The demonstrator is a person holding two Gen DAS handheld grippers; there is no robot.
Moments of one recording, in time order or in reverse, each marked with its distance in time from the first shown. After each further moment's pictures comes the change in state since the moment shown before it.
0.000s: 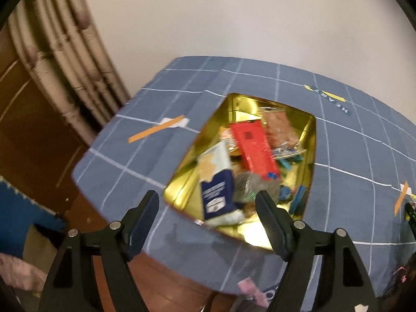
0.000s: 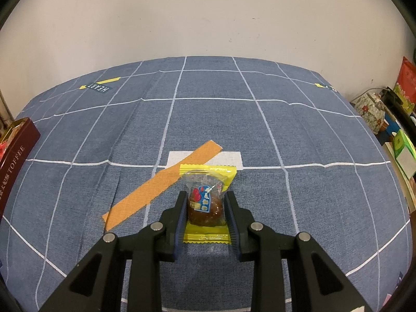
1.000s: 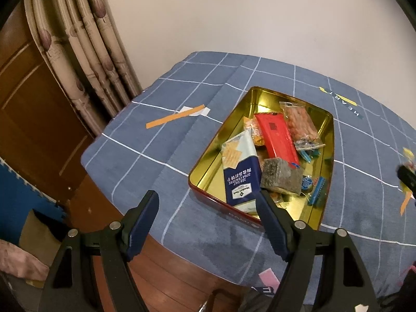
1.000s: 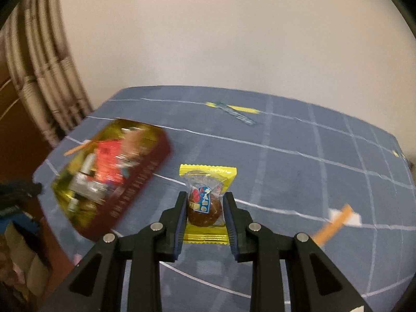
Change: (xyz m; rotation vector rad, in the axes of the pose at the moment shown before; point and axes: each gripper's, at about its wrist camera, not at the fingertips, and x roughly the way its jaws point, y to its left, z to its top) left arm 0.007 0.032 -0.016 -0.054 0.009 0.005; right arm -0.092 0.195 0.045 -0.236 -0.056 0.363
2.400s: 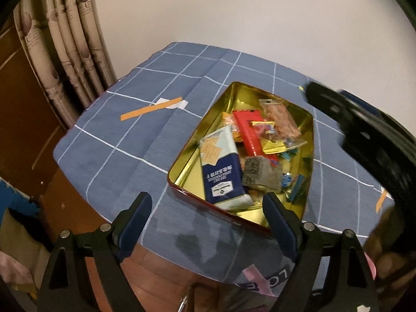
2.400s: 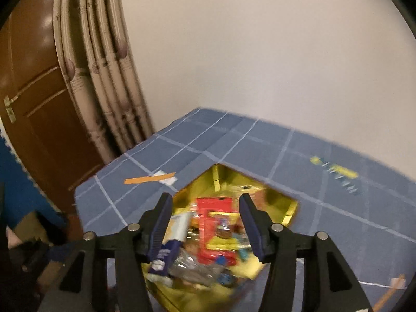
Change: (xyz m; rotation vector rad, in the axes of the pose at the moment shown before) left arm 0.005 0.010 0.005 -0.019 0.045 -0.183; right arm 0.026 0.149 0.067 -0.165 -0.135 0.183
